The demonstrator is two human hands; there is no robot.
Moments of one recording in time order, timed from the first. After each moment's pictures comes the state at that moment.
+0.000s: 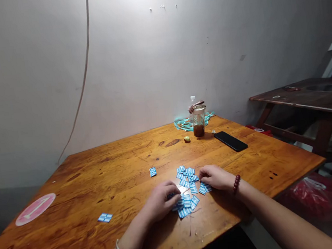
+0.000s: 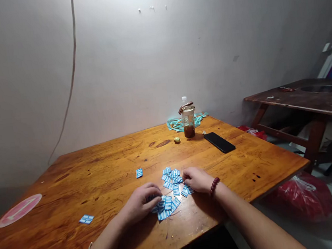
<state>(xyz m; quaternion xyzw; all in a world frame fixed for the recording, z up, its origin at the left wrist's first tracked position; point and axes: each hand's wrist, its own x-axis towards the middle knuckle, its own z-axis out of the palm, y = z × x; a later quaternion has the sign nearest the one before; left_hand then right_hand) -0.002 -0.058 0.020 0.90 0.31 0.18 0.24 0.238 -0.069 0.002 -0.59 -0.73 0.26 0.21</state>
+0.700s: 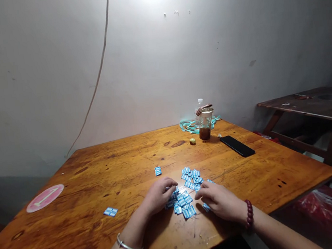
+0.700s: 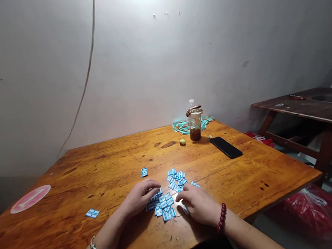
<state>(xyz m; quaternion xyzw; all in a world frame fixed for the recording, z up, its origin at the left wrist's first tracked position) -0.018 -0.045 0.015 0.87 0.36 0.22 0.25 0.198 -0.118 0.007 -0.52 -0.81 0.17 0.19</state>
